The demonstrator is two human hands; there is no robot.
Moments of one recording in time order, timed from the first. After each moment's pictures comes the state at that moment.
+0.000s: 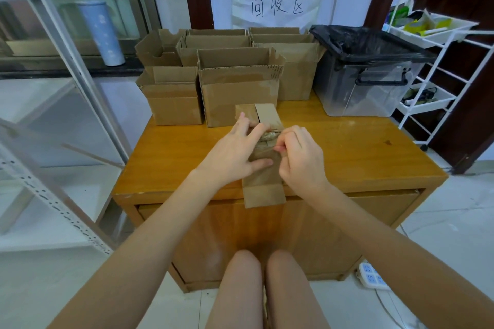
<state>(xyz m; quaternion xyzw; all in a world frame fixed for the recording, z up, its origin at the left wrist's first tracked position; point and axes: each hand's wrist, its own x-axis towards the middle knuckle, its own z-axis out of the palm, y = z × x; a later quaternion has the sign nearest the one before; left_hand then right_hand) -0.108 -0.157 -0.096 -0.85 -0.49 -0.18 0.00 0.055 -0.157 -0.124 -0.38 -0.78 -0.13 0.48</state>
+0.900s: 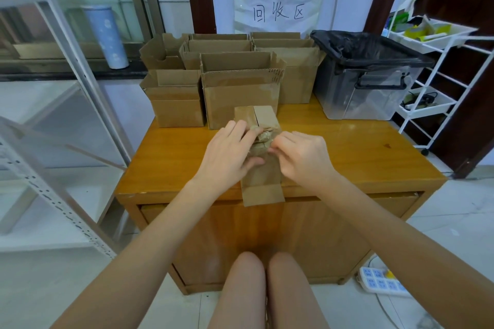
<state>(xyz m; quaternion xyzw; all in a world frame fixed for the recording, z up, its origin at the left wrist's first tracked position) -0.117 -0.169 -0.100 -0.82 -0.49 -0.24 0.16 0.066 -0.155 -0.104 -0.31 -0.84 -0.20 0.41</state>
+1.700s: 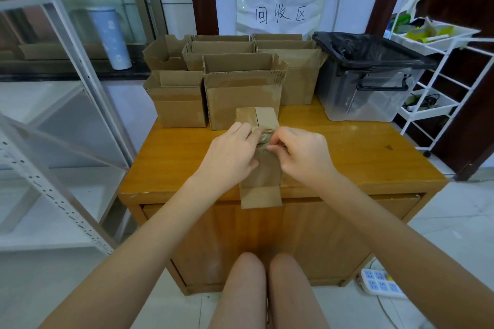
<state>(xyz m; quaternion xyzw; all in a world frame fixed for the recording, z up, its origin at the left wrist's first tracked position) -0.108 -0.188 -0.073 -0.83 -0.52 -0.15 0.16 0.061 -0.154 -0.100 -0.36 -0.83 -0.14 0.41</state>
